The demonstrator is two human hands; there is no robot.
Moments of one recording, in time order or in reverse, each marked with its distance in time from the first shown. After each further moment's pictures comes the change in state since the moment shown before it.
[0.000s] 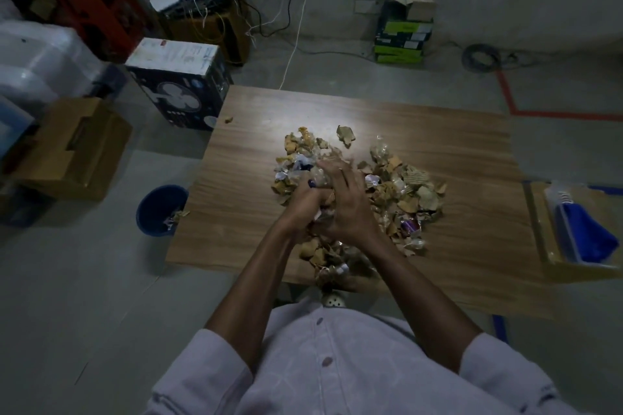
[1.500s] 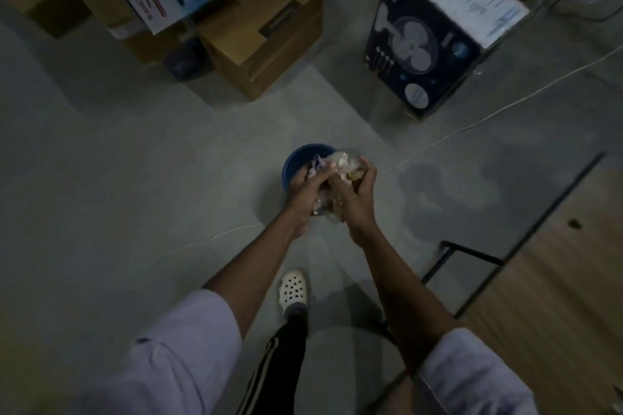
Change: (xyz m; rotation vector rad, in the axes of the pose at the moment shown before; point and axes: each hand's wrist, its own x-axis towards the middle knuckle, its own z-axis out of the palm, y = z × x) left_hand 0.141 -0.114 -0.633 -0.593 0.739 -0.075; right_hand 0.290 -0.205 0.586 0.744 -0.476 0.560
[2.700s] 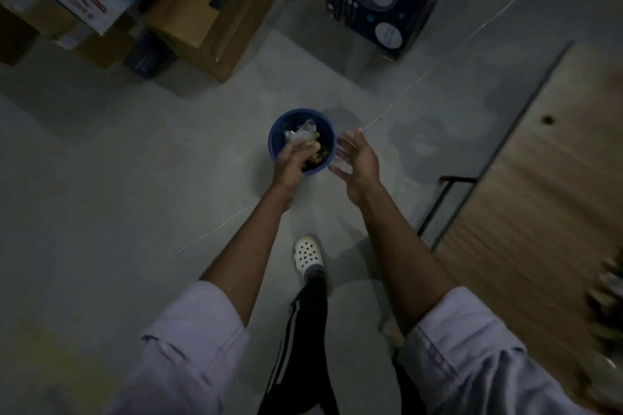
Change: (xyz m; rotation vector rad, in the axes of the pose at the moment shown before) left_hand 0.000 -0.019 -0.002 0.362 -0.035 -0.022; right_hand 0.002 0.021 -0.024 0.421 0.198 0.403
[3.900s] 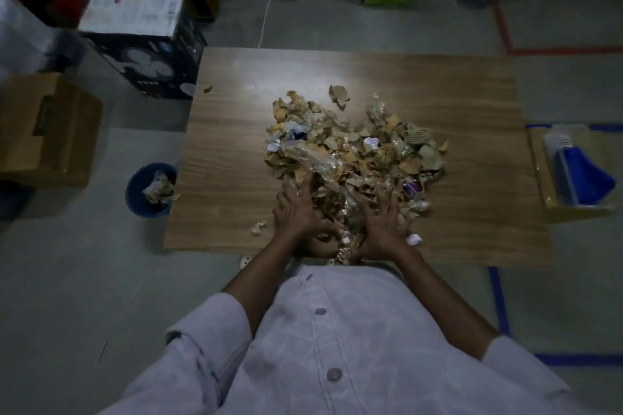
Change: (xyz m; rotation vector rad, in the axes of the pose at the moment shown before) left_hand -0.425 -0.174 0.382 1.431 -0.418 0.498; right_hand -0.390 0.079 -0.592 -1.305 0.319 -0.205
